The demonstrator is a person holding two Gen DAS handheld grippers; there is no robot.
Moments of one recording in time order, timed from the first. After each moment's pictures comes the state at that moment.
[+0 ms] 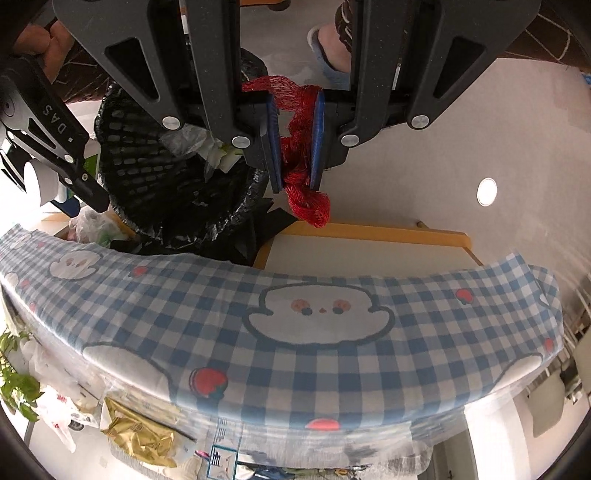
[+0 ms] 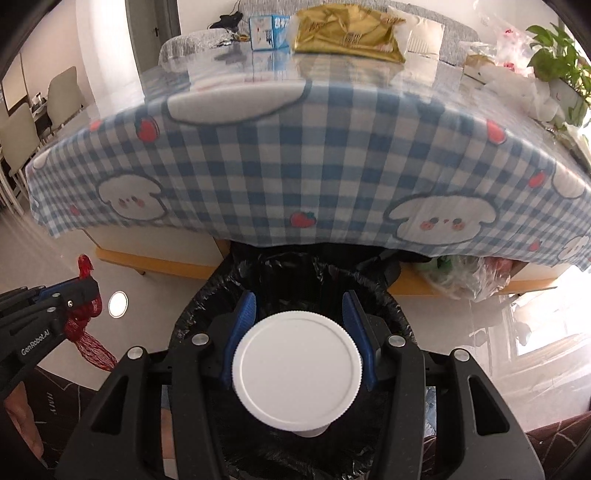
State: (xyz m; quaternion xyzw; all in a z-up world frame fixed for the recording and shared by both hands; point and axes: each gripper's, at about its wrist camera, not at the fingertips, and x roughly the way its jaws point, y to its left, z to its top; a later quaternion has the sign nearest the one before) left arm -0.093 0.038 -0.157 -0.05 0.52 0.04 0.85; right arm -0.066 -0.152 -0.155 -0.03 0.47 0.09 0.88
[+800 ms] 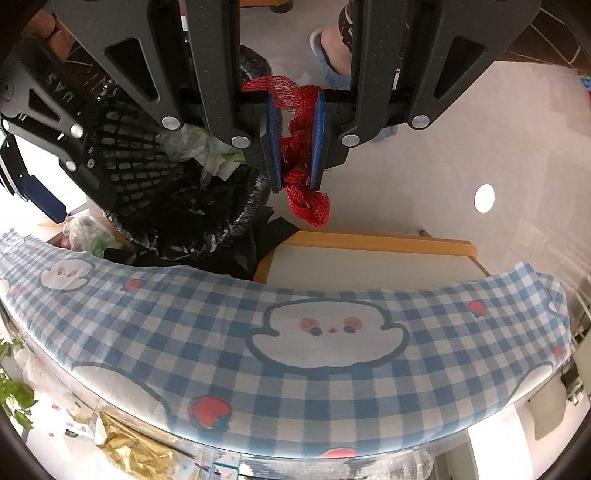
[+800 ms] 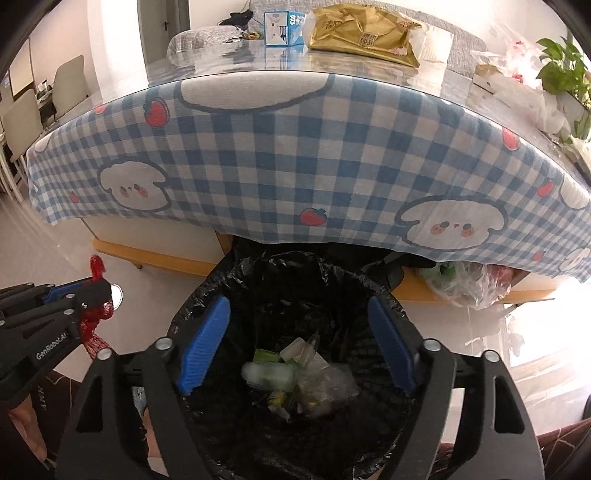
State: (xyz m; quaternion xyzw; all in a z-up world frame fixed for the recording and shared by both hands) left arm -0.084 0.026 -0.175 -0.05 0.53 0.05 0.84; right arm -0.068 -0.141 -0.160 -0.05 0.46 0.09 0.88
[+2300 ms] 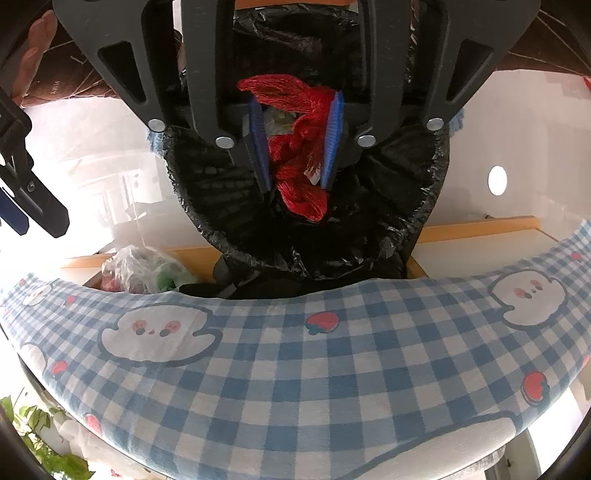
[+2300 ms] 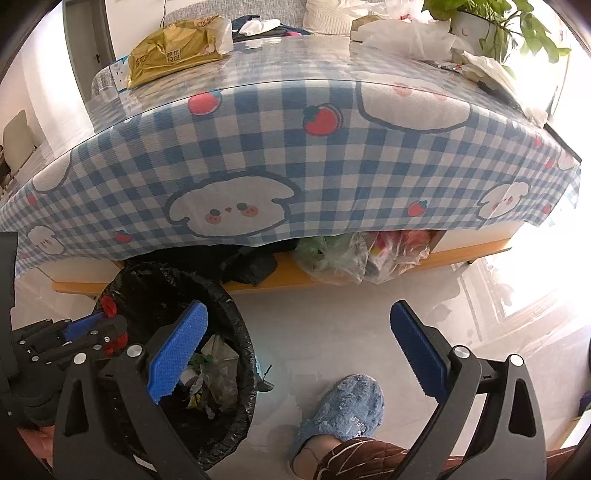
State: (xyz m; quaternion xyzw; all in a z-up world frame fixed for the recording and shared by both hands) left arm -0.049 -0.139 -0.200 -0.01 0.56 -0.02 0.82; right arm -0.060 -0.330 -0.154 0.02 0.48 0.00 0.88
